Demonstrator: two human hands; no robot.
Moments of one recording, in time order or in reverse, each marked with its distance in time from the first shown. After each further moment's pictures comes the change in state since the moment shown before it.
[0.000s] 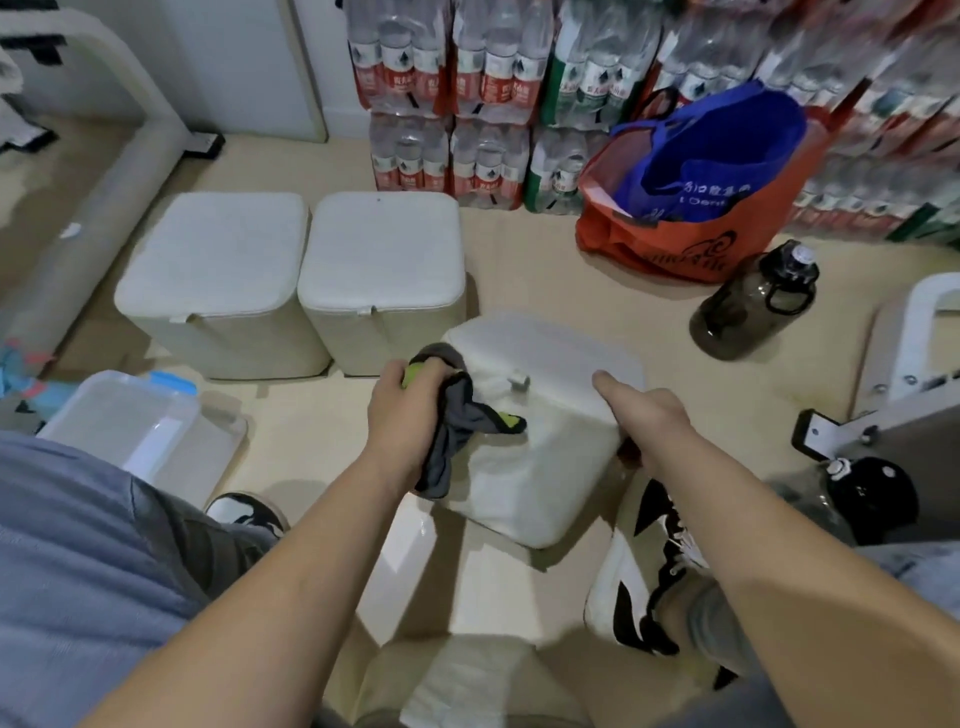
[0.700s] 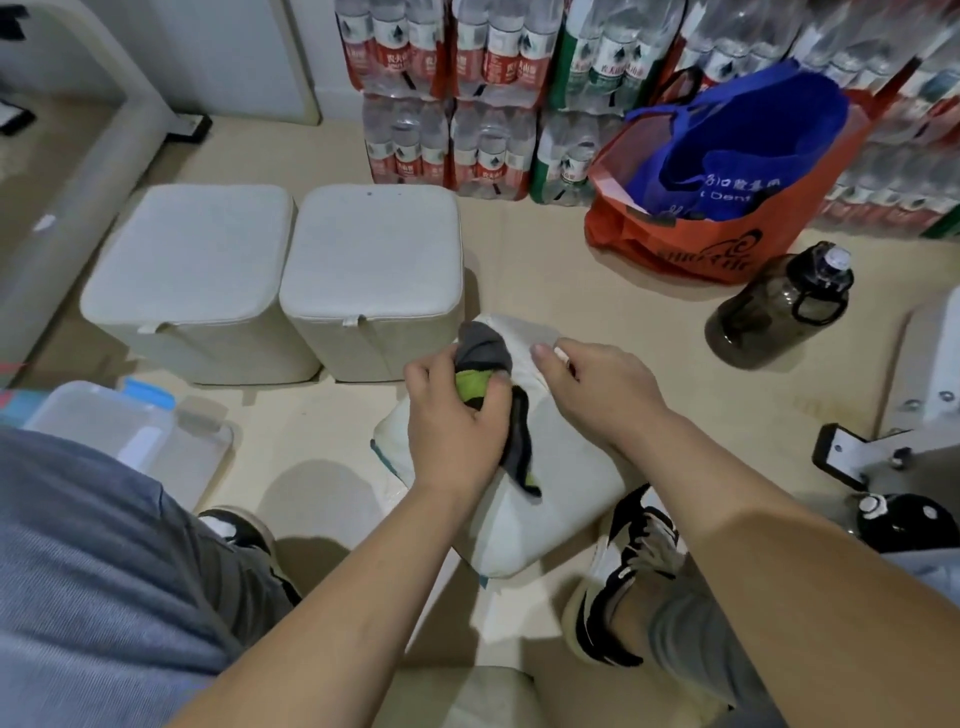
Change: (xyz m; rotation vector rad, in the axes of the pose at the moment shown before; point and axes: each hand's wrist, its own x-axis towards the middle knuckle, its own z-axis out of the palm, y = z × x) left_hand 0.025 -0.022 0.062 0.462 0.138 0.456; right_hand 0.004 -0.064 0.031 -0.800 -0.027 -0.729
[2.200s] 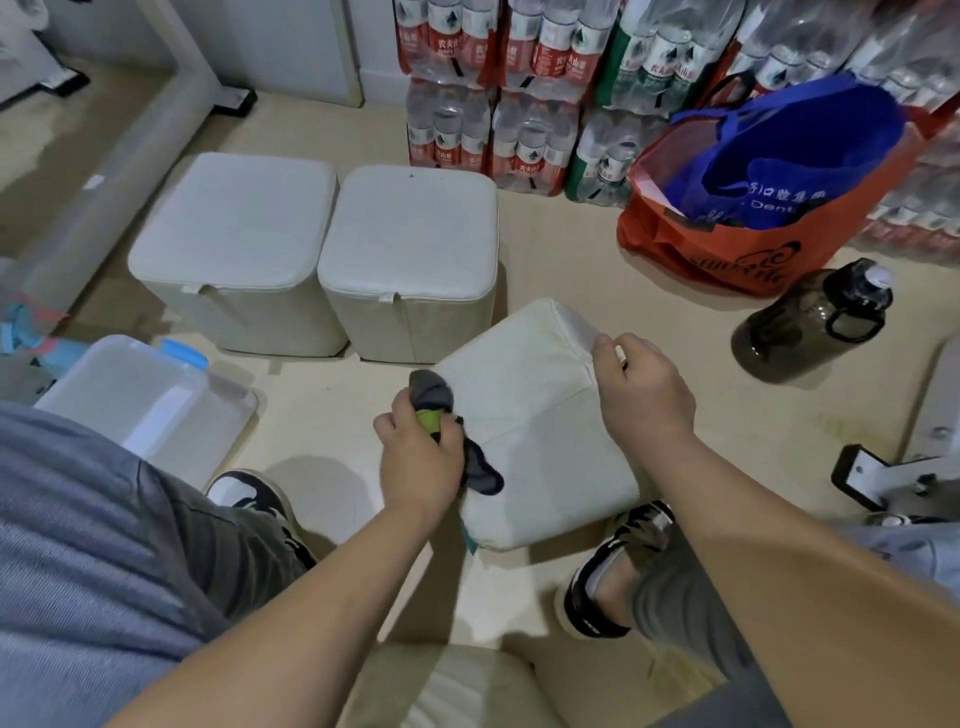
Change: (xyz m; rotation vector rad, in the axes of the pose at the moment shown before) left_hand -0.019 -0.080 -0.030 0.204 -0.014 -0.322; right_hand 0.000 0.018 0.032 0.223 0.242 0.169
